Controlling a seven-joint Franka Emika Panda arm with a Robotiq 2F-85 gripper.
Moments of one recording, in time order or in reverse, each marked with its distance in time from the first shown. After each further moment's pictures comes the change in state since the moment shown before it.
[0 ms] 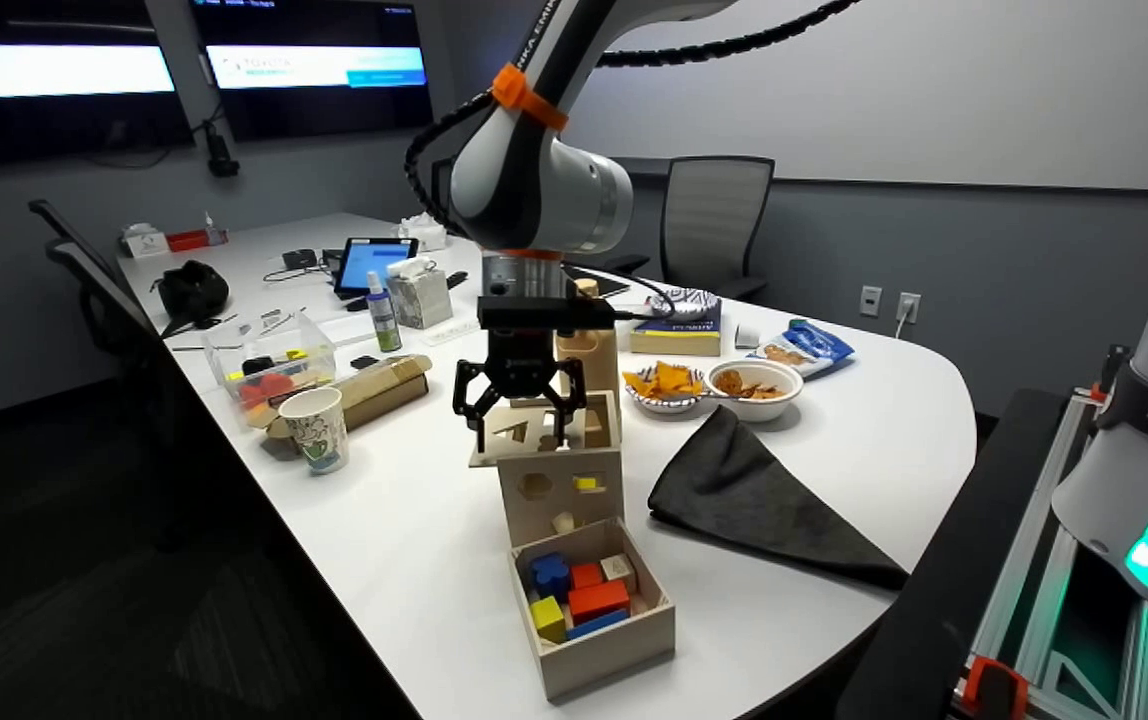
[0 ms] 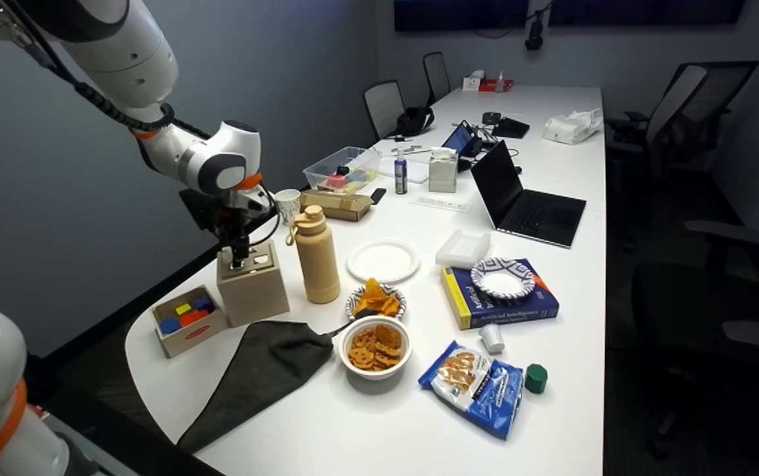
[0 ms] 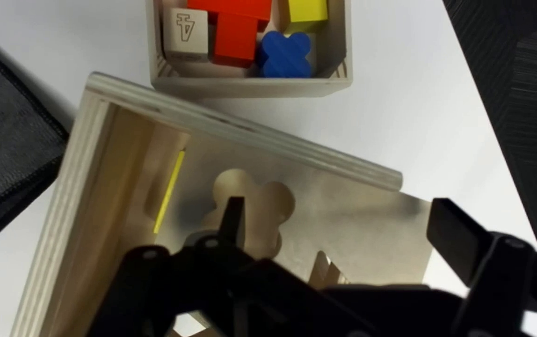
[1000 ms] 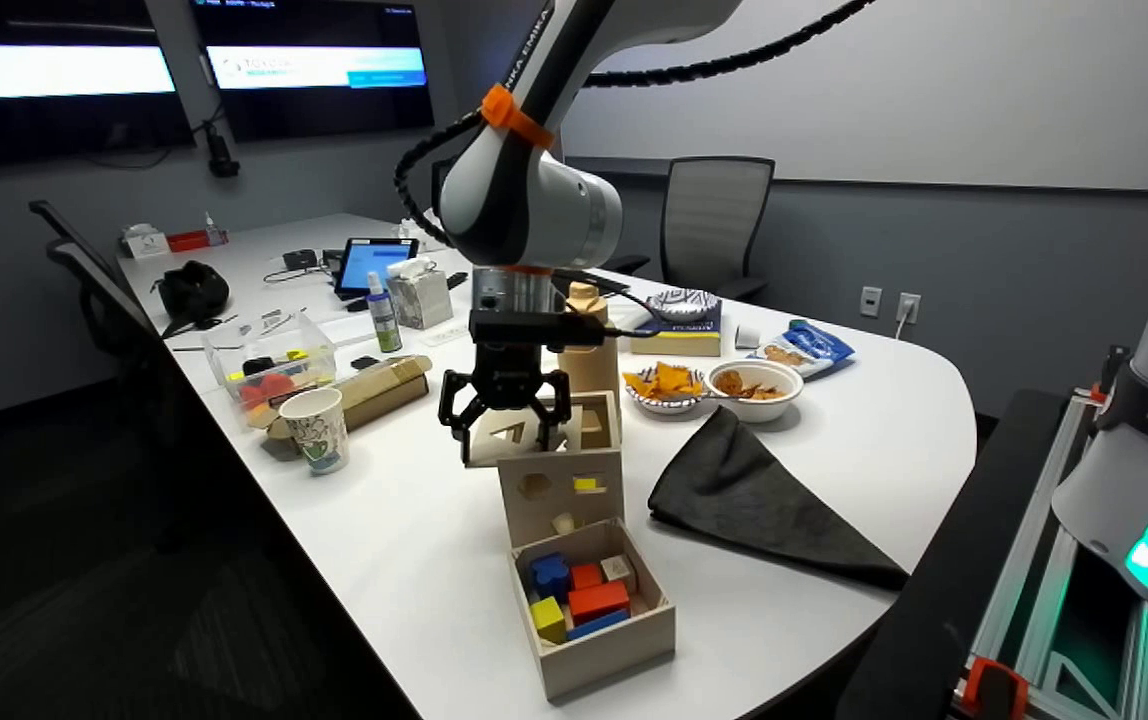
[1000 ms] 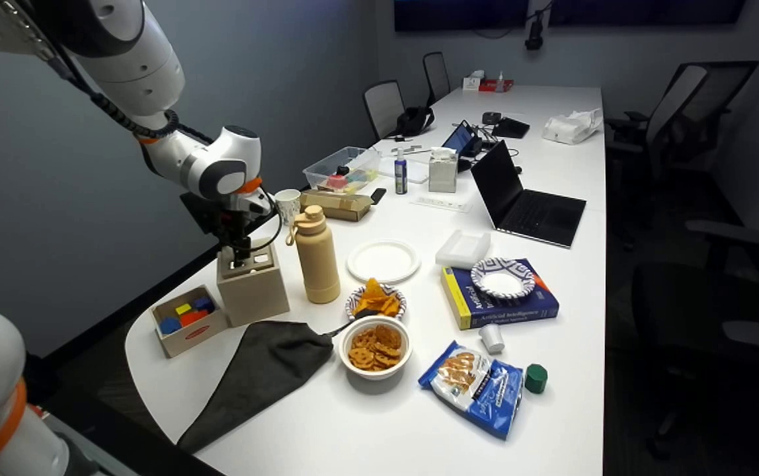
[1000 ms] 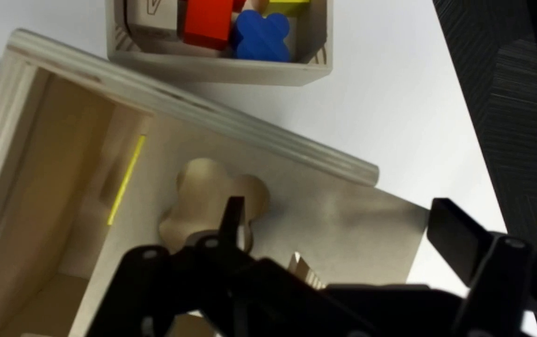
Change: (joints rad) arm -0.010 0.055 0.028 0.045 0.013 0.042 -0.060
